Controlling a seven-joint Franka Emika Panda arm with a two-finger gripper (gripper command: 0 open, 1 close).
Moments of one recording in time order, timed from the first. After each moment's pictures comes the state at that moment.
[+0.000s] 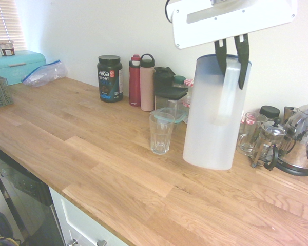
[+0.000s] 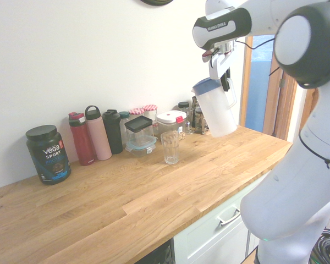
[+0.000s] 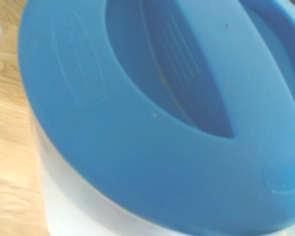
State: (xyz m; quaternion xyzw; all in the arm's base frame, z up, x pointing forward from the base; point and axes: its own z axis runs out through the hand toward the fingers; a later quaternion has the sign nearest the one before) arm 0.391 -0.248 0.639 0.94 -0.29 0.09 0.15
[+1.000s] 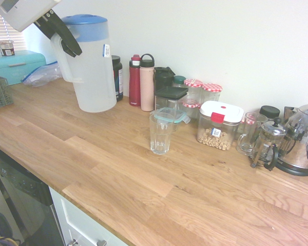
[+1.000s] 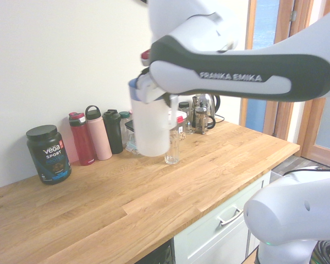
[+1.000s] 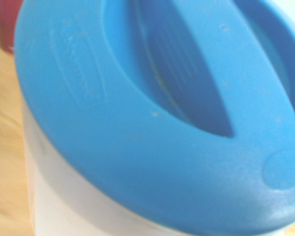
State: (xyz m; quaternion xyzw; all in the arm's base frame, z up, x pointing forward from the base) arm 0.301 0.140 0.623 0.87 -0.36 0.34 0.07
